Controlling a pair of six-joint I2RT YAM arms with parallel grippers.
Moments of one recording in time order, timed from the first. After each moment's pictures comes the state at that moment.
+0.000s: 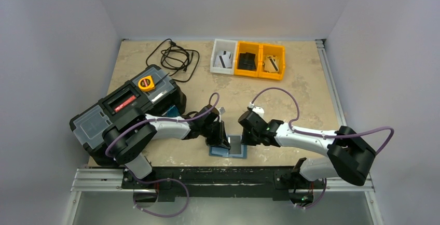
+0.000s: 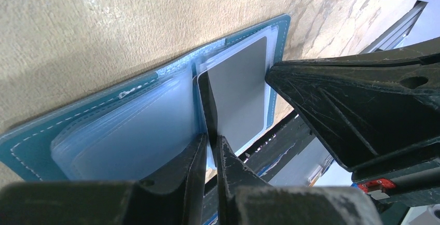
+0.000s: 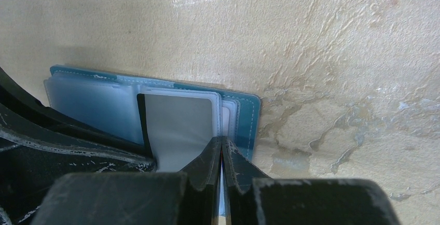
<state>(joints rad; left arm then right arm) -0.88 1.64 0.69 0.03 0.39 -0.98 0.92 1.32 0.61 -0.37 0.18 0.97</state>
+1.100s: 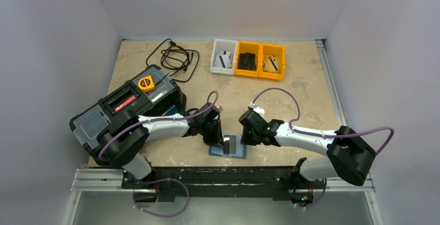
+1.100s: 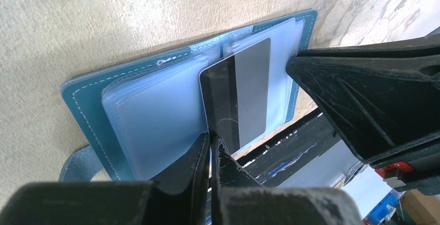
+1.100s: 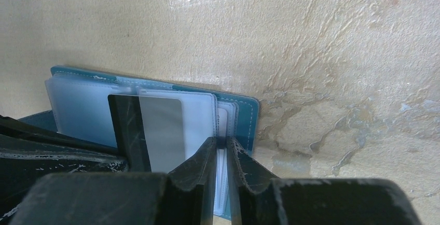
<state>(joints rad) -0.88 1.58 0.76 -0.20 0.31 -0.92 0.91 1.33 0.61 -0.36 0.18 0.98</state>
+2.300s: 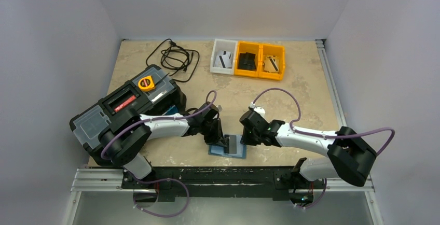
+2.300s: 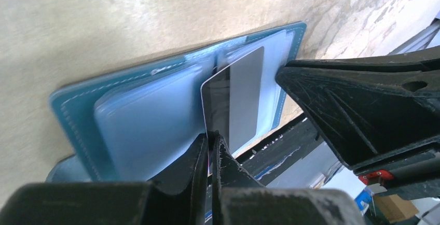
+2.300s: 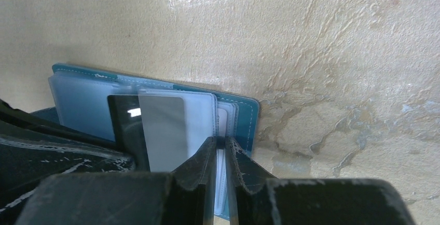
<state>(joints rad) -0.86 1.62 0.75 -0.13 0.35 -0.97 0.90 1.32 0.59 -0.34 0.16 0.98</state>
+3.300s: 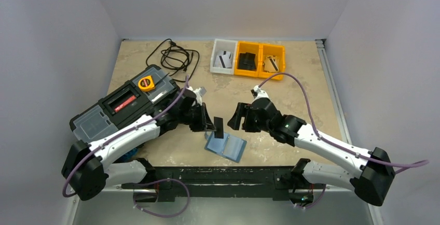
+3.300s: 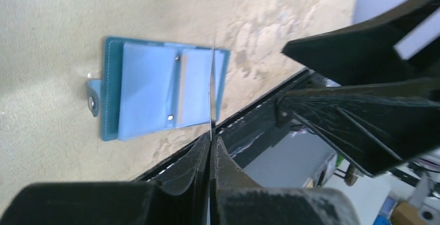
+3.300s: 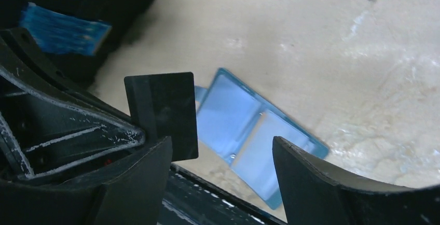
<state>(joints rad) -0.75 1.22 0.80 -0.42 0.30 -0.85 0.87 1.08 0.74 -0.39 0.12 0.87</state>
